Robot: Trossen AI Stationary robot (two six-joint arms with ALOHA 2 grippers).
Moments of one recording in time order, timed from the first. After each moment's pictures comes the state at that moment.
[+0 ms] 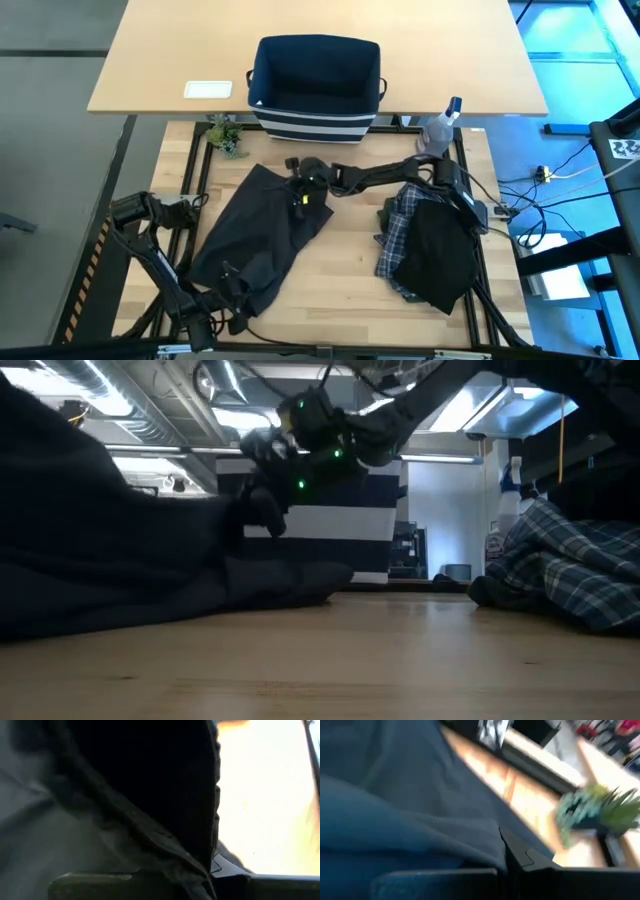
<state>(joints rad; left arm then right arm) -1.11 1.83 0.94 -0.56 -1.05 -1.56 -0.14 2.21 1.51 0.27 -0.15 -0.61</state>
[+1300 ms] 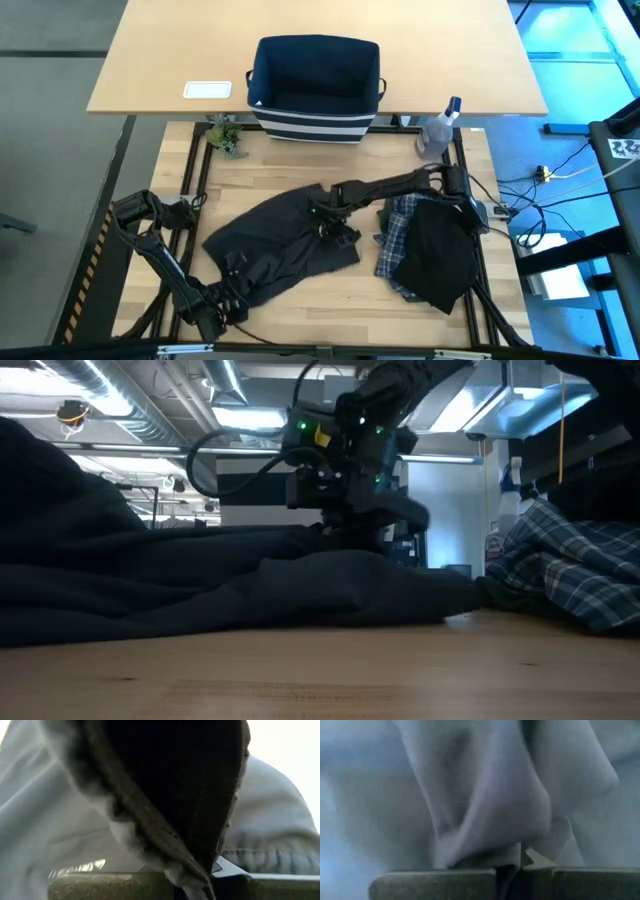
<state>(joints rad) -1.04 1.83 0.94 -0.68 -0.77 -1.33 -0.01 2.18 1.51 -0.70 -0.23 -0.45</state>
